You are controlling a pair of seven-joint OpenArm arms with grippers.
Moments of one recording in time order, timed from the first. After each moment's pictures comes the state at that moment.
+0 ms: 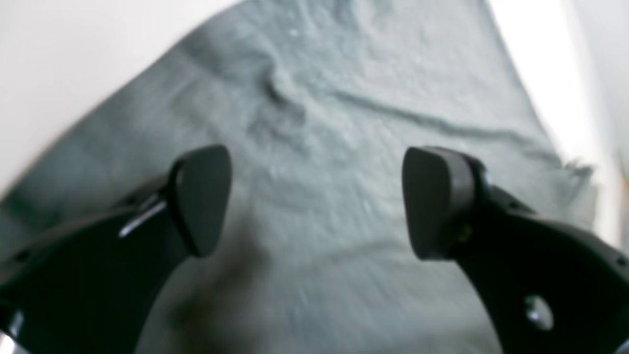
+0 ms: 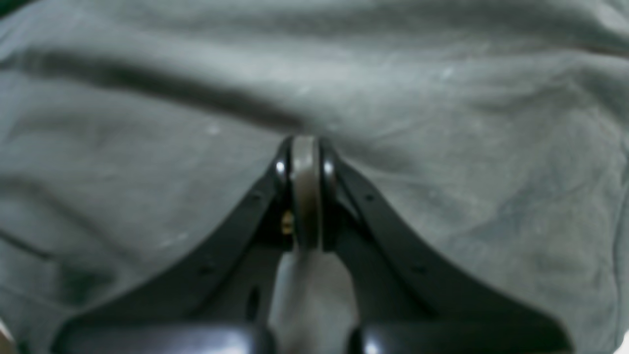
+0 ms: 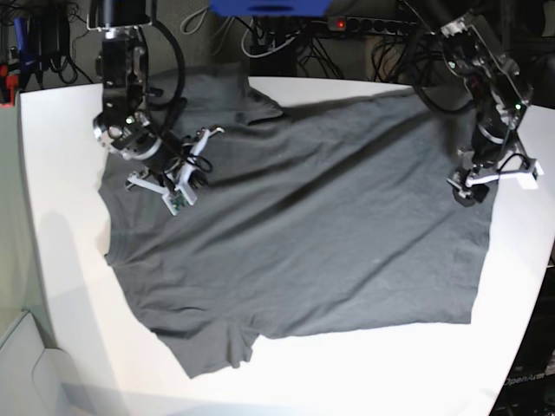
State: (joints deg) left arm 4.2 1.4 -39.9 95.4 -30.5 2.4 46.6; right arm -6.8 3.7 4.5 90.2 -1.4 34.7 -34.8
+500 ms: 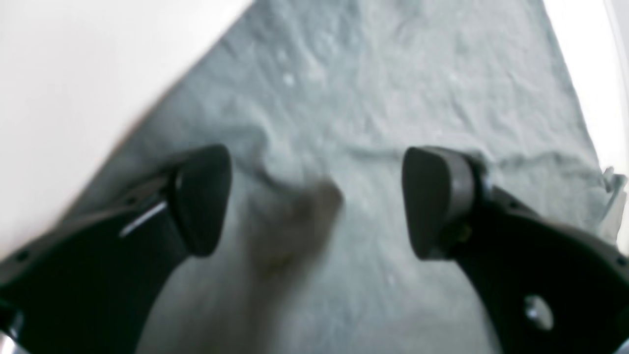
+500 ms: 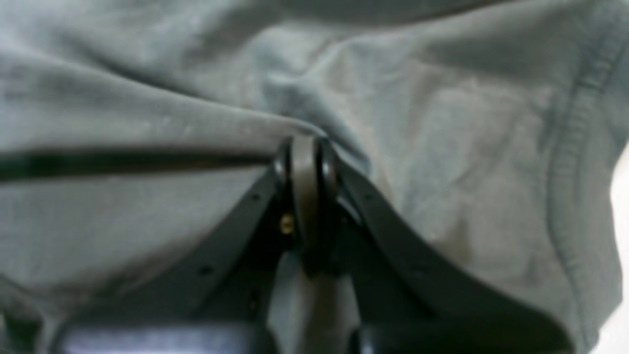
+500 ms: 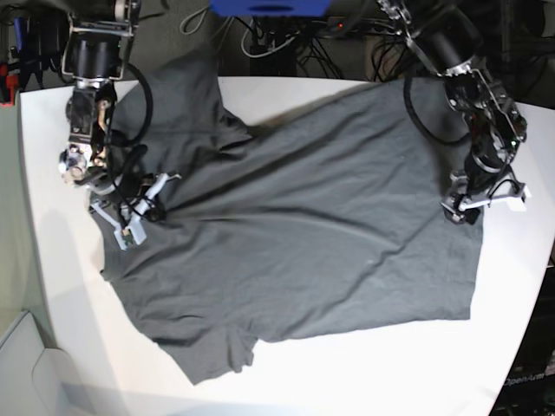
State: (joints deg) left arm -5.6 -1.1 -39.9 80.5 -28.9 2.0 45.3; right arm 4.9 8.7 14.0 72.3 1.3 35.7 -30.8
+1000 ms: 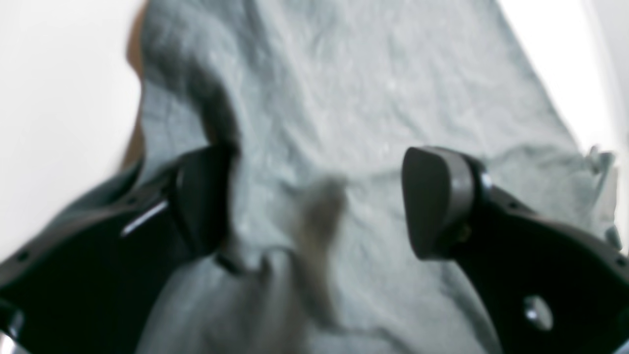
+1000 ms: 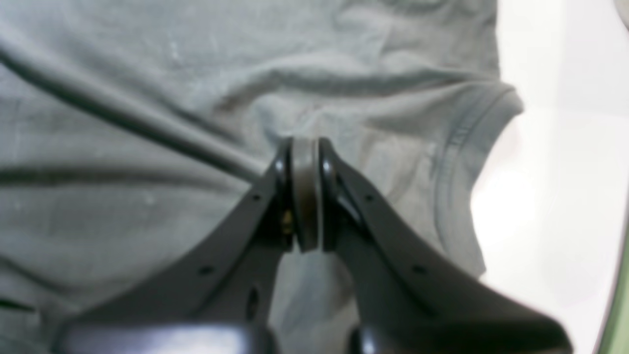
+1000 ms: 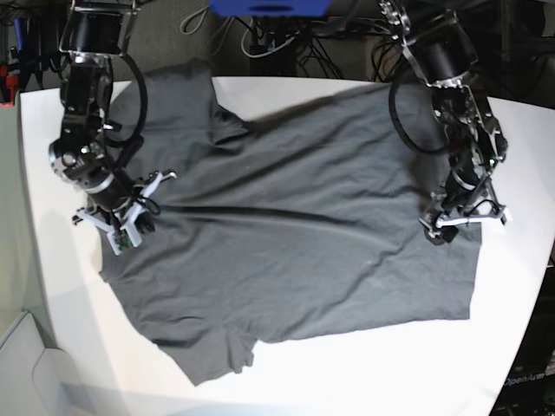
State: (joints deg) left arm -7.1 -2.5 -31.3 74.1 -29.8 1.5 35.0; right arm -1.3 7.3 13.7 93.0 -1.3 35.0 -34.6
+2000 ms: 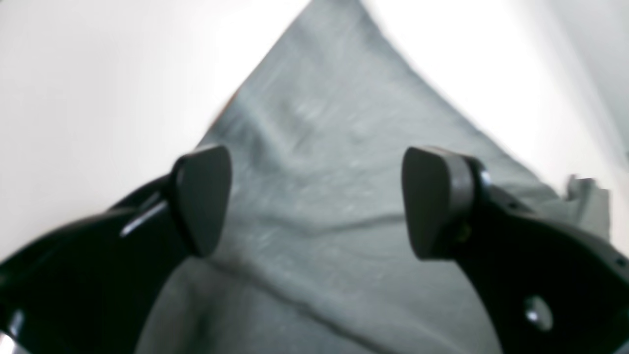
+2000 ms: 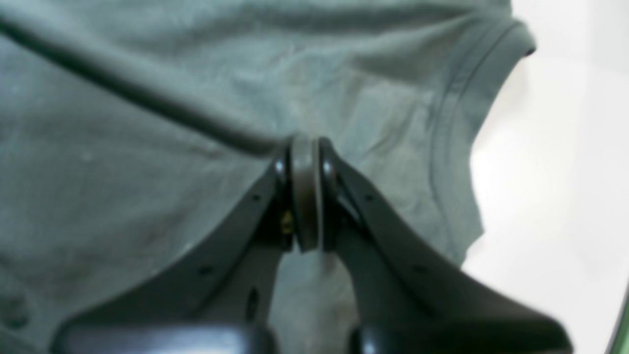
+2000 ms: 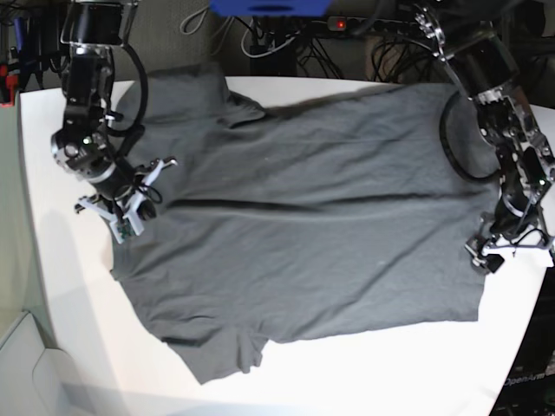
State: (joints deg) left arm -9.5 -10.4 -31.4 86.3 -29.4 2.4 45.3; right arm -2.5 7.3 13.5 92.7 -1.4 35.2 -35.4
